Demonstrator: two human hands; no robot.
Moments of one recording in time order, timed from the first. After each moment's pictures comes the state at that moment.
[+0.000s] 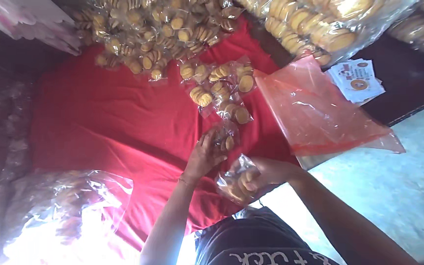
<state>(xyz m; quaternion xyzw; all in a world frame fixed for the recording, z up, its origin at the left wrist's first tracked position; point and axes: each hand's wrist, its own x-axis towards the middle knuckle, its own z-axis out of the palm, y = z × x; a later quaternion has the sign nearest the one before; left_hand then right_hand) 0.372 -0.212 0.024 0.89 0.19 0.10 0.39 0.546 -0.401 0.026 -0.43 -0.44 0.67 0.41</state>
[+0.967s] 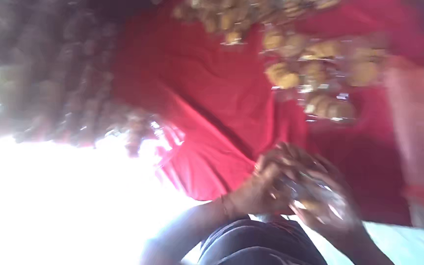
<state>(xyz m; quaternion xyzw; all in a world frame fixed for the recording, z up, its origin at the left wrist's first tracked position) 0.304 -0.295 0.069 0.79 0.18 0.20 0.56 0.464 -0.409 0.010 -0.56 -0.54 0.22 0.59</state>
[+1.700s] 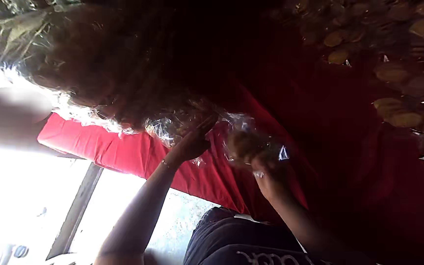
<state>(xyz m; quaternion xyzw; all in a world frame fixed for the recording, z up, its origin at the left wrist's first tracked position) -0.005 -0.099 0.153 0.81 0.46 0.04 0.37 0.190 -0.227 0.070 -0.42 -0.27 0.54 0.68</state>
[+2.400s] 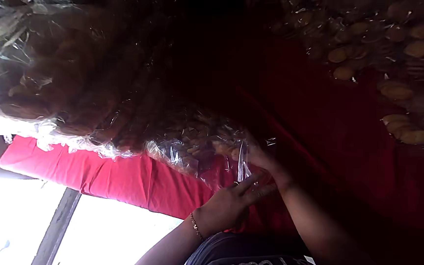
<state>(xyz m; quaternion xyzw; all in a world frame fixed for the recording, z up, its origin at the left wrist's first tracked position) -0.009 -0.154 0.097 0.90 0.20 0.21 0.33 0.186 -0.078 0.053 -0.60 -0.62 0.43 0.27</state>
